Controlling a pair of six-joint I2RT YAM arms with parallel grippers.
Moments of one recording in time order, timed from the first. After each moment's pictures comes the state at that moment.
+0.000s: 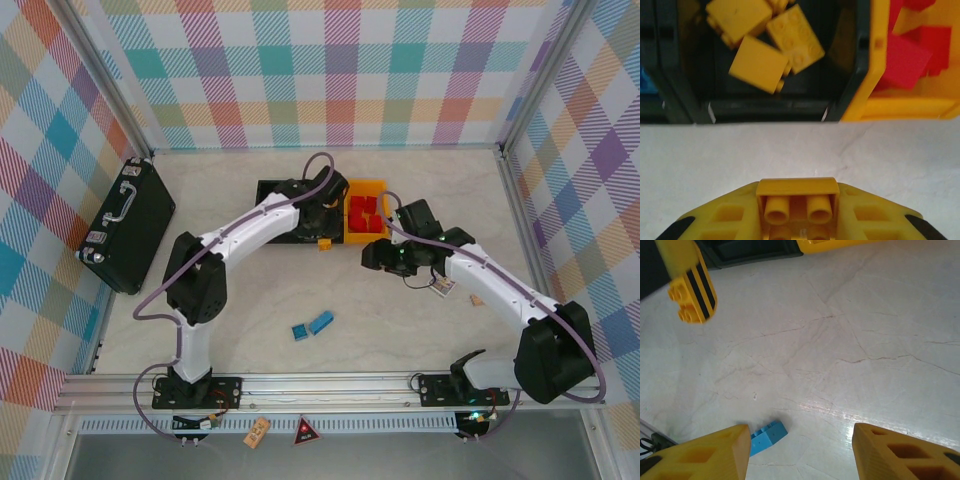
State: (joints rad) left arm -0.69 1.99 1.77 -0.95 -0.09 -0.71; right arm 0.48 1.31 0.96 -0.66 -0.34 0.58
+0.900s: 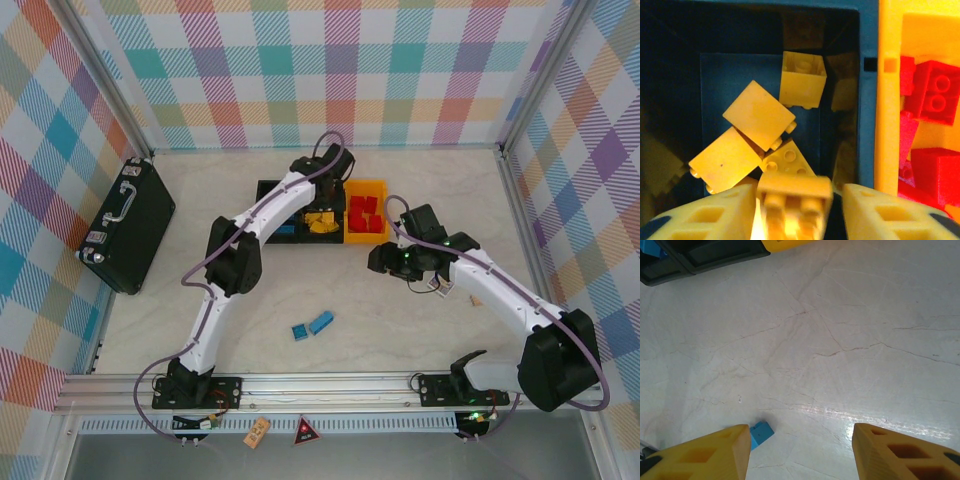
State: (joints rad) left arm -0.61 2.38 2.27 -1.04 -0.15 -0.60; right arm 0.46 1.27 0.91 -0.68 -0.29 0.62
